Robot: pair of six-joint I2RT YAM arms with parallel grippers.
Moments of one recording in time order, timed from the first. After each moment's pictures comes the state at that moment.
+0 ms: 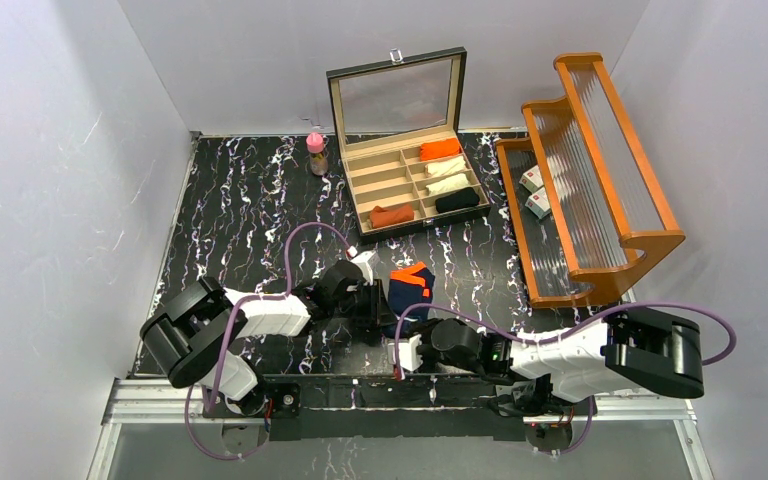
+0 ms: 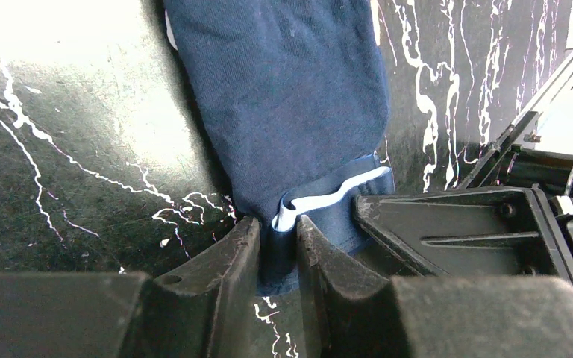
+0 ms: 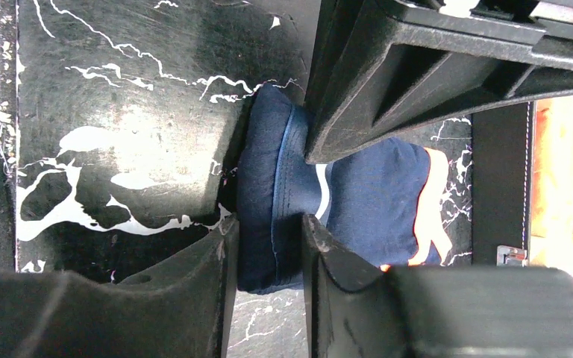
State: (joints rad) left arm -0.84 1.49 0.47 0.29 0.24 -0.75; right arm 1.33 1.25 0.25 0.42 0.18 -0.73
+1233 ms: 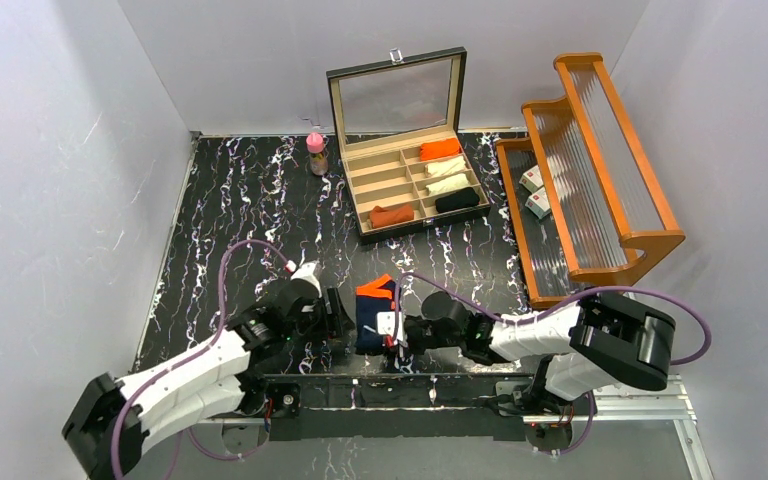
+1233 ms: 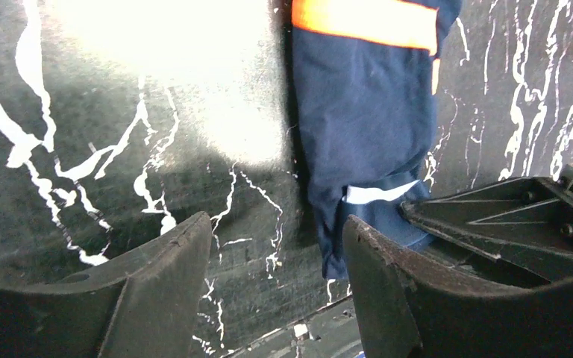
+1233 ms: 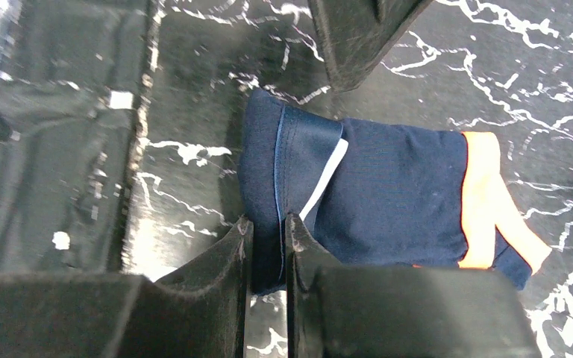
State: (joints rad) left arm -0.78 0.84 0.33 -0.31 -0.03 -0.82; right arm 1.18 1.41 0.38 0.54 -0.31 -0.42
